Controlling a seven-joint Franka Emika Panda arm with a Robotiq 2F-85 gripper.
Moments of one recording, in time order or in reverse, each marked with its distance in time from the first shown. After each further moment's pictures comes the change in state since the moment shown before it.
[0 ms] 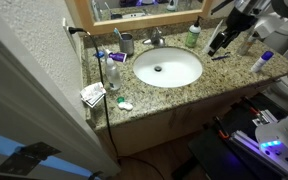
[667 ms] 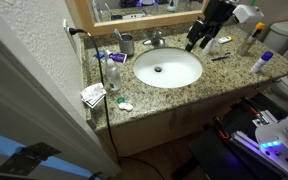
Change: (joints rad) arm 0.106 0.164 -0.001 0.204 0.240 -0.054 0.007
